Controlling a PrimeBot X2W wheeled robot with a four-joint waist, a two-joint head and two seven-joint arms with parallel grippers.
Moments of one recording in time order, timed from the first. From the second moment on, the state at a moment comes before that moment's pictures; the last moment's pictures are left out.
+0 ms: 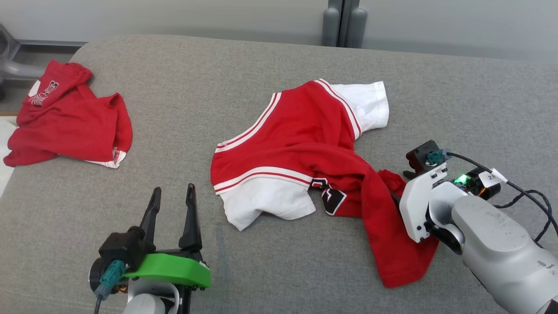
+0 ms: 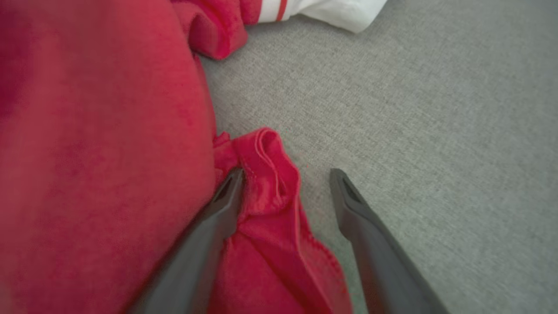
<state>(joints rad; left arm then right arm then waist) -0.11 0.05 -0.20 0.22 -0.37 -0.04 -0.26 -0.69 -0.32 0.71 0.78 0.55 0.13 0.17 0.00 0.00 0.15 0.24</state>
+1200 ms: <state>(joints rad) -0.09 0.05 -0.20 0.21 -0.38 -0.03 -0.26 -0.91 -0.40 0.46 0.70 0.42 0.13 -0.11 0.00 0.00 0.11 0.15</state>
